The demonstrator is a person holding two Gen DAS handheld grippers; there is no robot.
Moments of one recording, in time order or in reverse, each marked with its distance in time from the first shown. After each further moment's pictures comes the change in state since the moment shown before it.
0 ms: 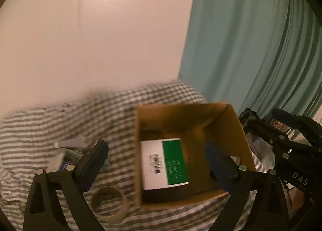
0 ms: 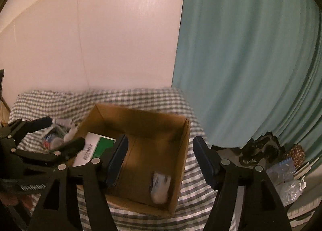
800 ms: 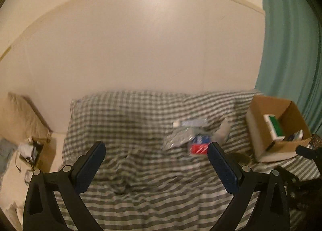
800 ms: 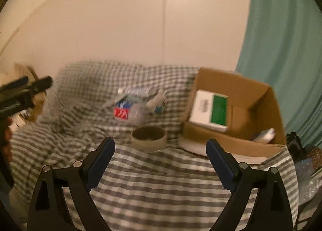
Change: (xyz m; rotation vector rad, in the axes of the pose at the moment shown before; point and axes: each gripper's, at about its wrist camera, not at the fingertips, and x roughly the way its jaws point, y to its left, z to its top) left arm -0.110 0.218 -0.129 -0.133 -0.119 0.344; right arm -0.036 0.203 -0.092 -0.087 0.057 0.171
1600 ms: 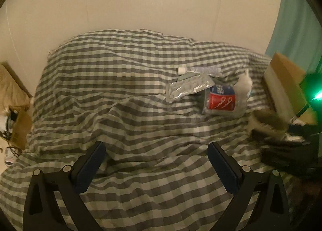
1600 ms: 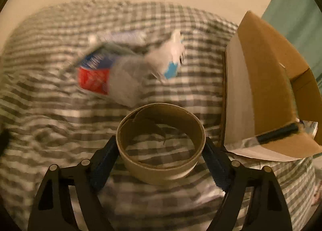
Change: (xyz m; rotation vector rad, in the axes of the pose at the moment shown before) left arm 0.098 0.006 -0.058 -0.012 0.257 -0.061; right arm 0.162 0.042 -0.004 0.015 0.308 -0.155
